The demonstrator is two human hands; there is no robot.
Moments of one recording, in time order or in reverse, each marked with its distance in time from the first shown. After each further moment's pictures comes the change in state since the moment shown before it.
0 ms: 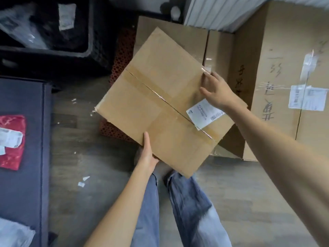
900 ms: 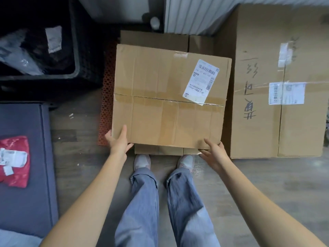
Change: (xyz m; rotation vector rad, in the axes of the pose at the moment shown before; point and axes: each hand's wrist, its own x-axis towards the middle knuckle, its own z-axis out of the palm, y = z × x) left_hand -0.009 0.074 0.013 0.185 0.323 0.407; right_hand -0.121 0.066 0.060 1.299 0.017 0.954
